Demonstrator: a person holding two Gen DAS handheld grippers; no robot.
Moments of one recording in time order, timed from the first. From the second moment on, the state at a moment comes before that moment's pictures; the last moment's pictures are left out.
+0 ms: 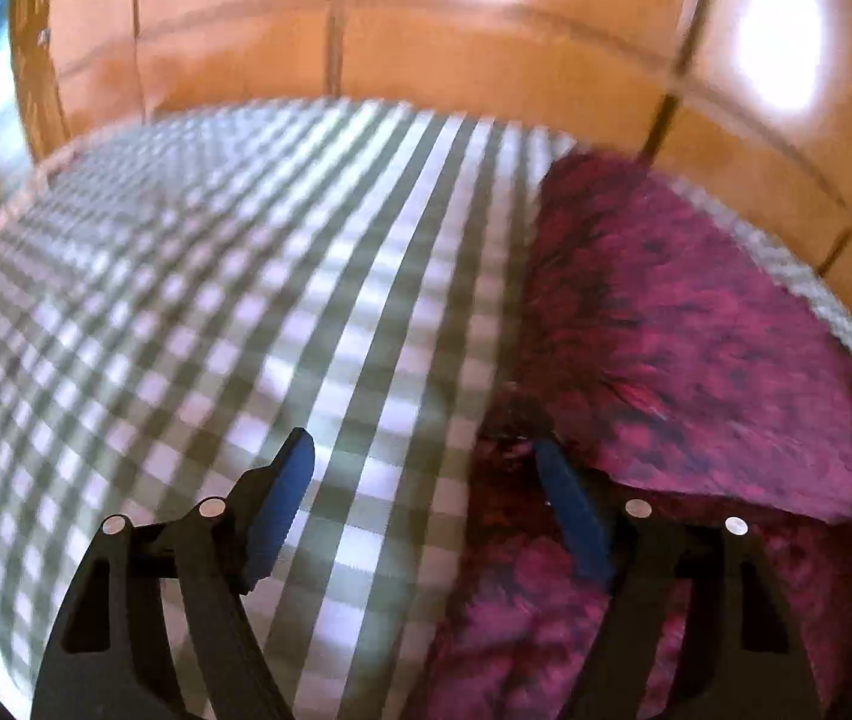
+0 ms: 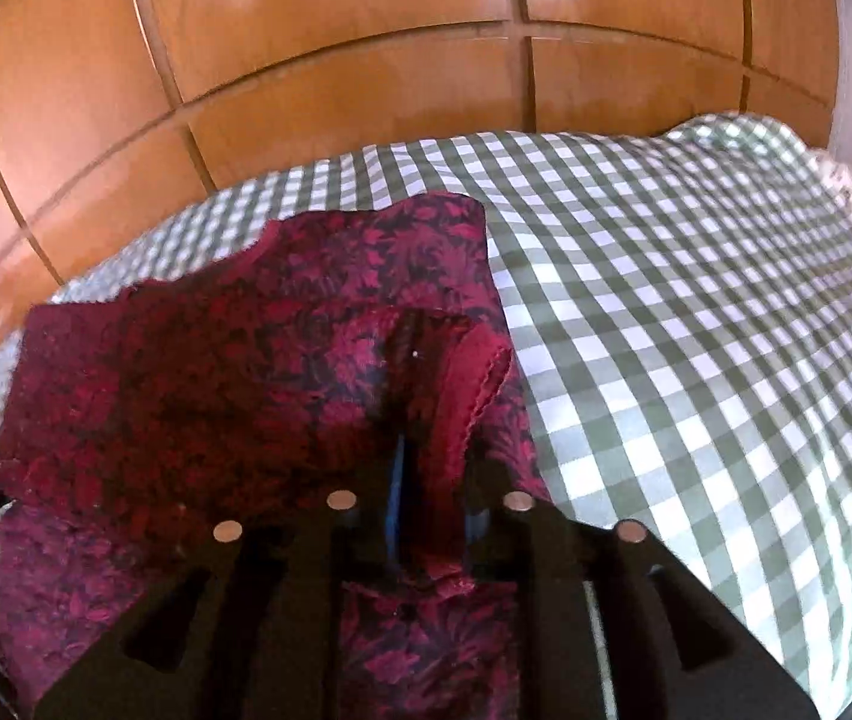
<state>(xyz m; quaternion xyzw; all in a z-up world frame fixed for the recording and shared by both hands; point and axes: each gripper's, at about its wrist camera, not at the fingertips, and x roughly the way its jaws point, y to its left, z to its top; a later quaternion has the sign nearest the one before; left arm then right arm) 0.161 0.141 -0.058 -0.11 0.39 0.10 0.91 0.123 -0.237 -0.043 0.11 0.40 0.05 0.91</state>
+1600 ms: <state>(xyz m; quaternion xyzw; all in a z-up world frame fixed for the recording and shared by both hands) 0.279 0.182 -0.075 -0.26 0.42 -0.02 0.87 0.142 -0.158 -0.046 -0.03 0.35 0.03 0.94</state>
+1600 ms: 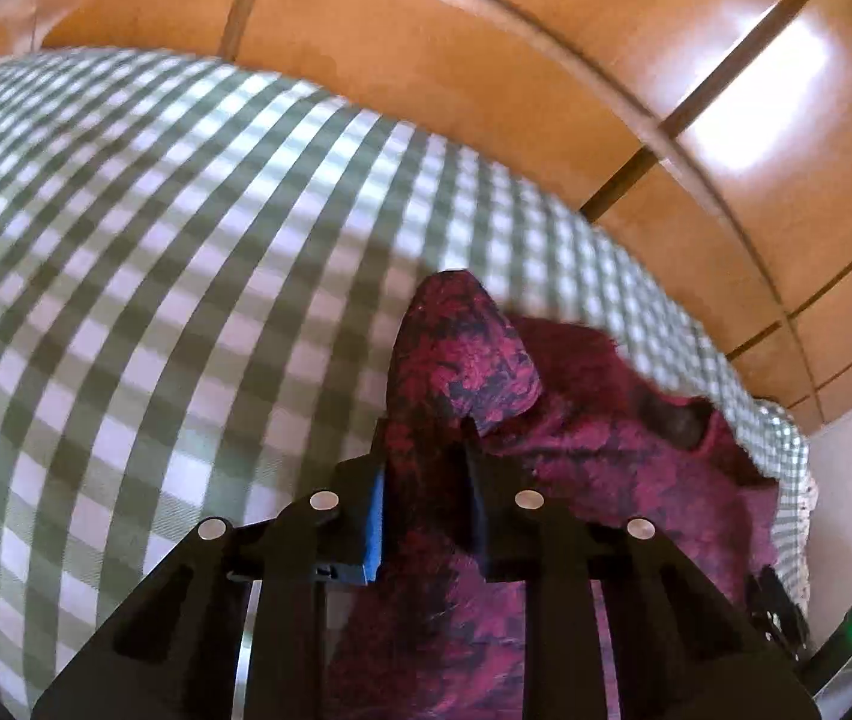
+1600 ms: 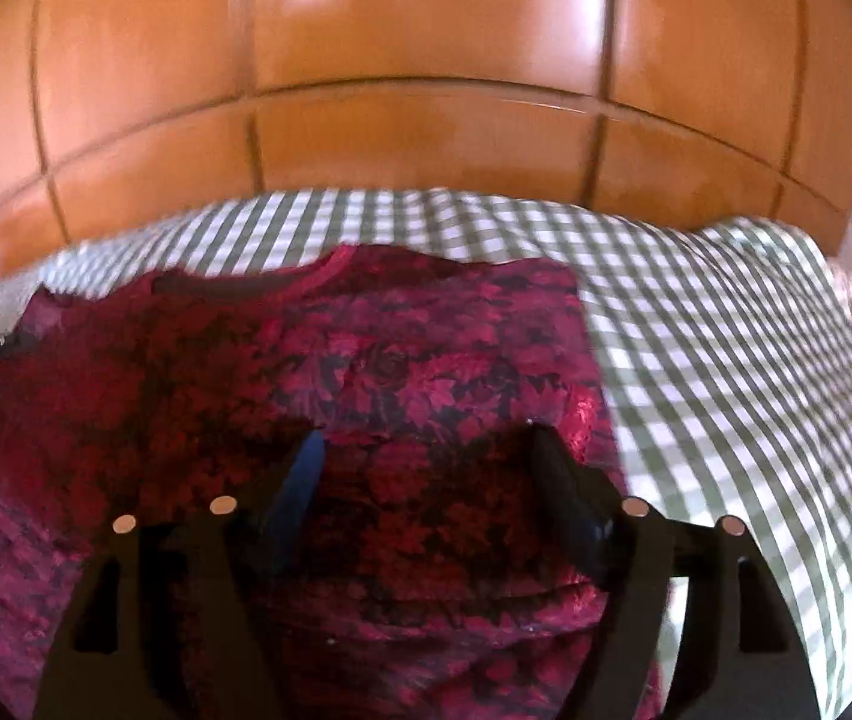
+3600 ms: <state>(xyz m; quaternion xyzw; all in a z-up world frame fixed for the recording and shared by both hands) -0.004 0.114 -0.077 -0.06 0.44 -0.04 0.89 -0.040 -0.242 -0.074 0.04 0.45 0.09 0.89</state>
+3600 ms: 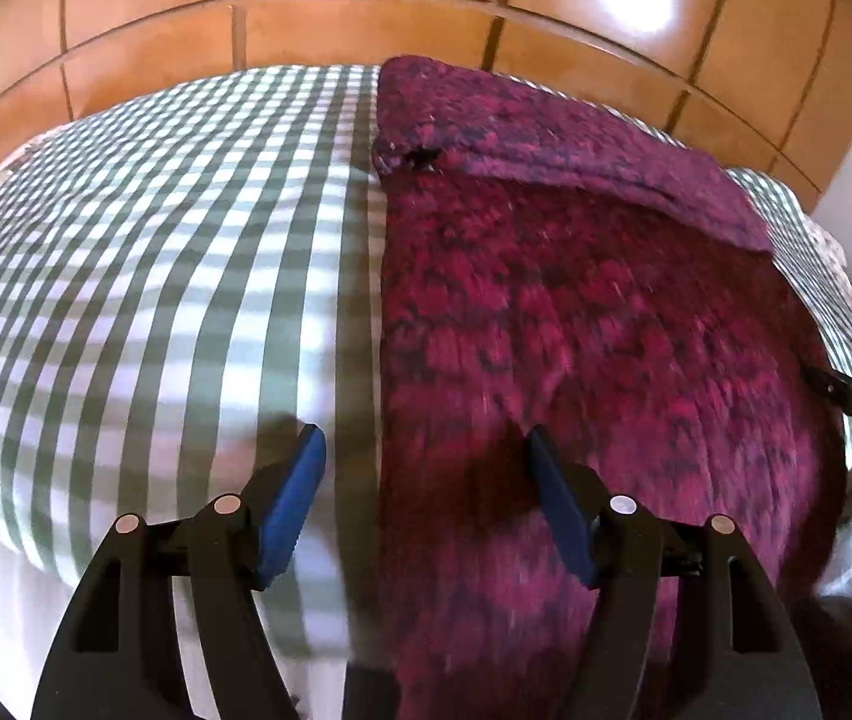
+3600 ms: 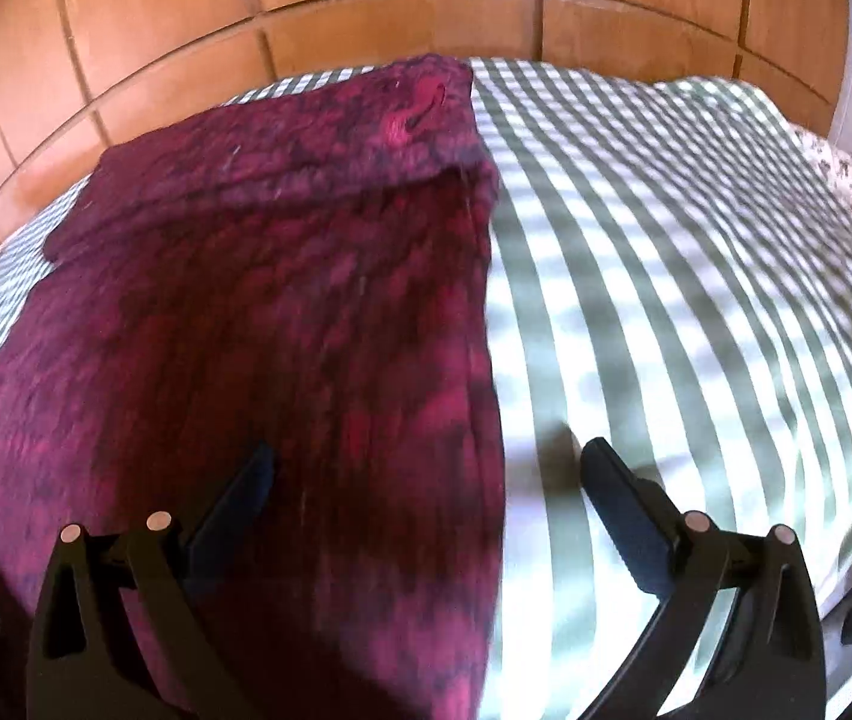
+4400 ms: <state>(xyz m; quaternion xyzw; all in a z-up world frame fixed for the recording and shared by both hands) -0.057 0.128 -0.059 -0.16 0.49 -0.24 0.82 -0.106 -0.239 -0.063 0.21 0.54 0.32 0.75</state>
